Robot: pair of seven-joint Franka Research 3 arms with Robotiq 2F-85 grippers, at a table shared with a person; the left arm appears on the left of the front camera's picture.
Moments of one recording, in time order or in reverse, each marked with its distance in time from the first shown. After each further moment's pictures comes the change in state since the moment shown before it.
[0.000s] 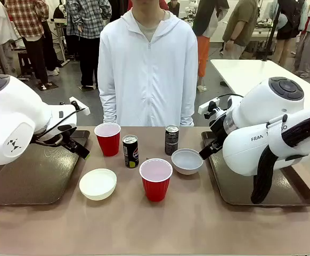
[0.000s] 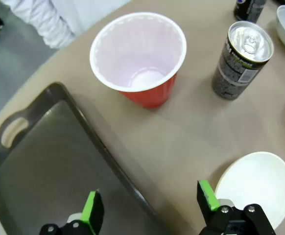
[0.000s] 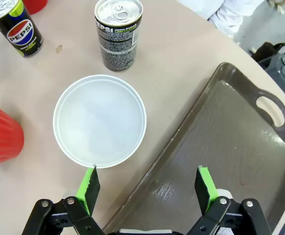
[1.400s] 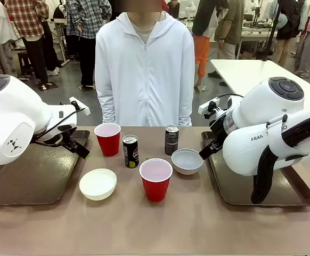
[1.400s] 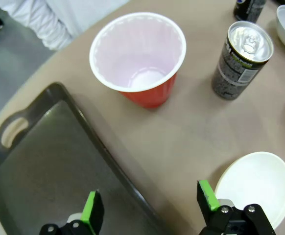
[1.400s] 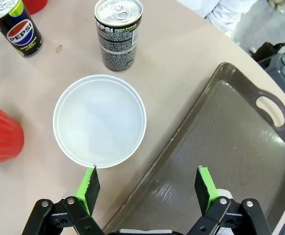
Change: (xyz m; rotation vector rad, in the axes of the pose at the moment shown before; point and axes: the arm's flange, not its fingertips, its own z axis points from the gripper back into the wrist) left arm 0.000 0.000 0.000 0.000 0.000 -0.001; right arm 0.000 0.000 0.000 0.000 0.000 0.000
